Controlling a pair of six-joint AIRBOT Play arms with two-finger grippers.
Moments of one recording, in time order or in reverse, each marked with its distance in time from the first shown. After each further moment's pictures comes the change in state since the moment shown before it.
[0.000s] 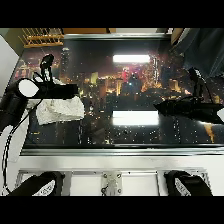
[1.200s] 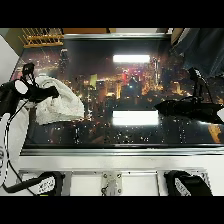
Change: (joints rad) left arm 0.306 -0.235 0.001 0.237 0.051 0.039; right arm 0.000 0.000 0.000 0.000 0.000 0.000
